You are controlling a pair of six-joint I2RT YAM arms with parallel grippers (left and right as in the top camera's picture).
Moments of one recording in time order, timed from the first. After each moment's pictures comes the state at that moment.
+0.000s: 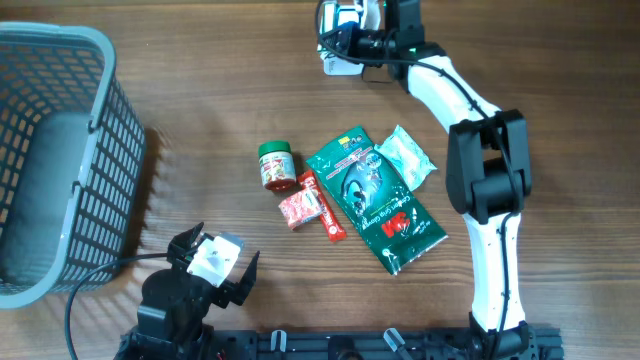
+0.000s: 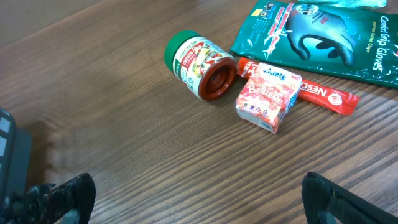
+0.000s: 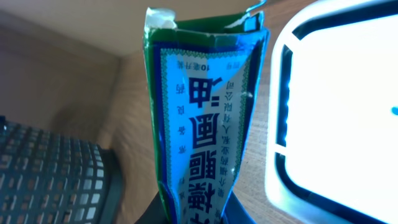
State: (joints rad) left arm -0.26 0.03 0.32 -0.83 0.07 0.28; right arm 0.26 2.44 1.93 -0.07 -0.71 0.60
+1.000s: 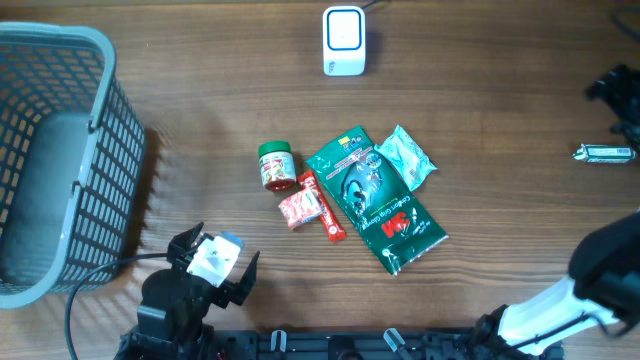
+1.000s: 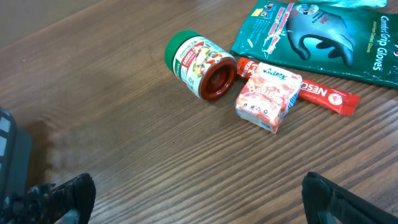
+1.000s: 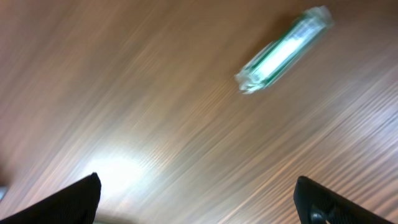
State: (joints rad) left arm -0.26 0.03 0.31 -0.83 0.07 0.28; right arm -0.49 1.84 1.82 -1.22 -0.05 0.38
